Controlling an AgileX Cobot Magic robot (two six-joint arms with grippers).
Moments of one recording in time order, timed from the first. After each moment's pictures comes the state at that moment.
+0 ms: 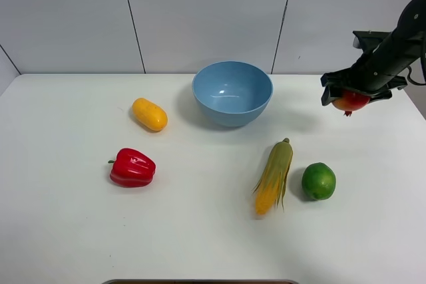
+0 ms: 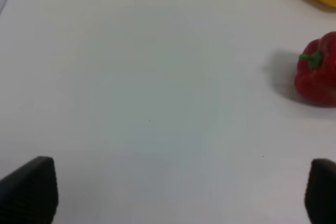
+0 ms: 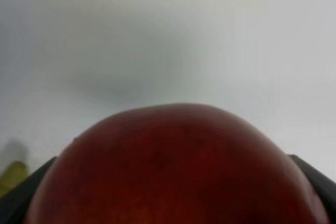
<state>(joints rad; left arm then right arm) 0.04 0.00 -0.44 0.02 1.09 0.01 -0.04 1.81 -1.26 0.21 0.74 -0.15</state>
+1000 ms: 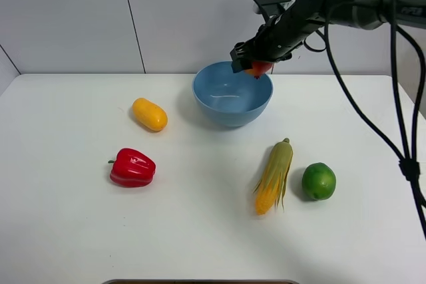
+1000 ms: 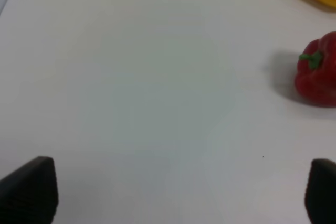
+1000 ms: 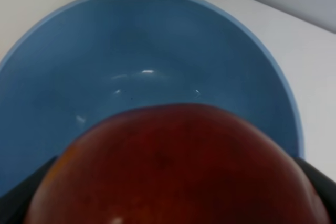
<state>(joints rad) 0.04 0.00 -0.44 0.02 1.09 0.01 0.33 2.06 -1.64 0.30 0.63 -0.26</state>
